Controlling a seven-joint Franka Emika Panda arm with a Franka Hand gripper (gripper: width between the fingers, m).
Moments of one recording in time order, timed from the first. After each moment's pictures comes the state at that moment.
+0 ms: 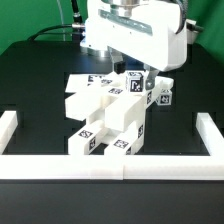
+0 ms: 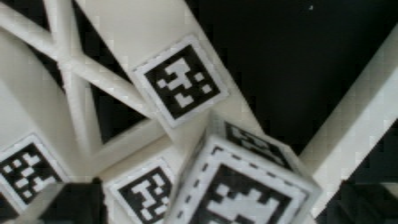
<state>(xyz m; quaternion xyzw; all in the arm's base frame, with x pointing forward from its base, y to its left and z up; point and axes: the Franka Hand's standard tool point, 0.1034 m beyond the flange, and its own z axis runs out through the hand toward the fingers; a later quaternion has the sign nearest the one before) 0.618 -0.002 0.123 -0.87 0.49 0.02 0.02</state>
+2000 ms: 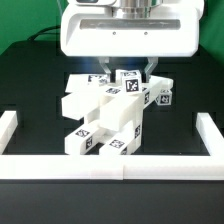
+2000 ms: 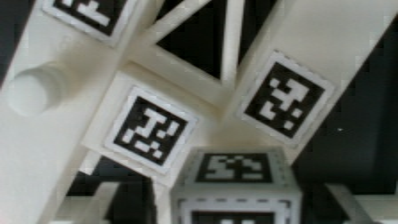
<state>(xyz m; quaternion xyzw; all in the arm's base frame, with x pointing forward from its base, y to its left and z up) 0.617 -0.009 0.120 -1.00 0.02 0.01 0.00</state>
